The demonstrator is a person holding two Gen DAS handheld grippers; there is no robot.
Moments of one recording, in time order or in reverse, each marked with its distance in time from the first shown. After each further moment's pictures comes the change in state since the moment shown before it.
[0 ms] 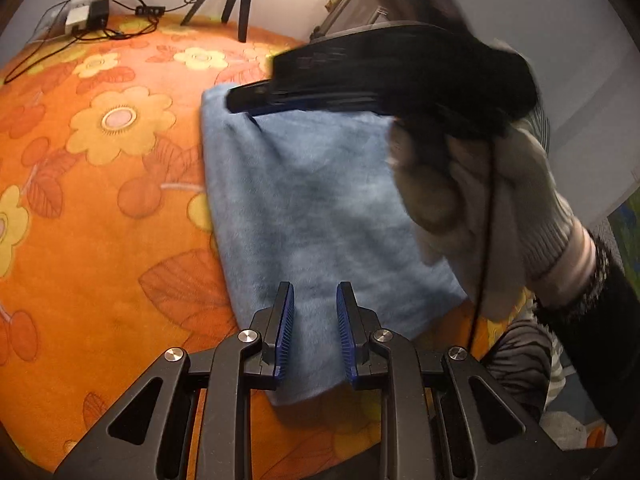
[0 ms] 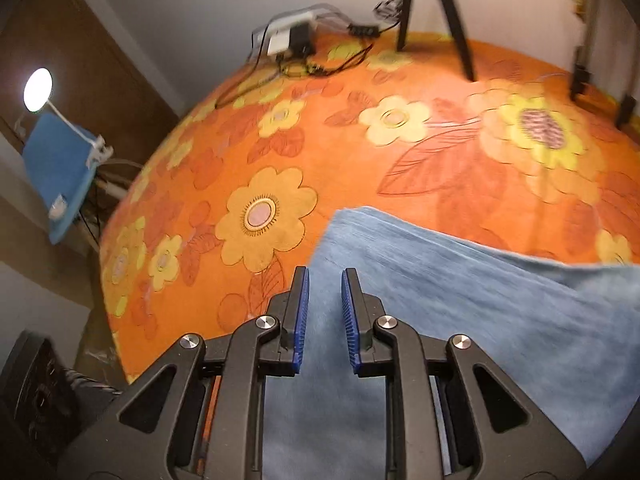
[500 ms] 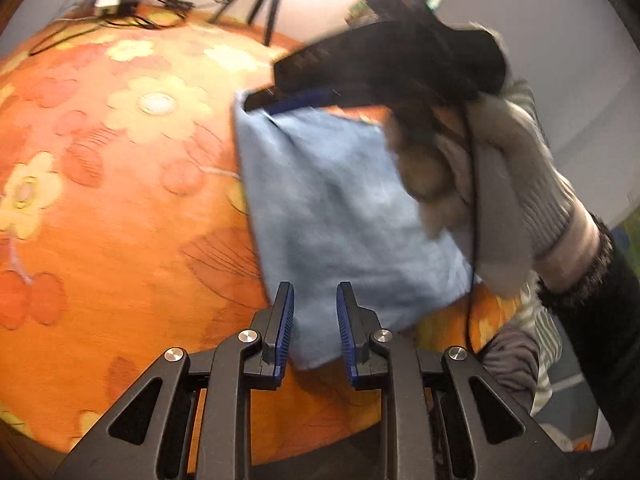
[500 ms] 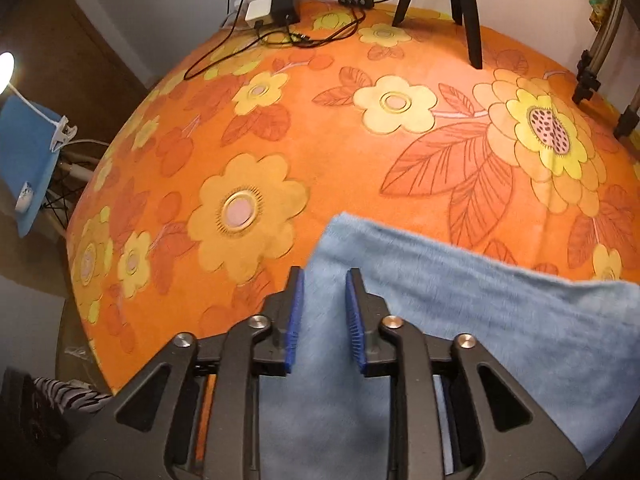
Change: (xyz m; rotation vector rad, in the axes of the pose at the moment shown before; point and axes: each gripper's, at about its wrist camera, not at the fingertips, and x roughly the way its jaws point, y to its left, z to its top) left arm -0.032 0.021 -0.014 -0.083 -0.049 -0.012; right arm 0.016 0.017 0.021 0.011 0.133 -0.126
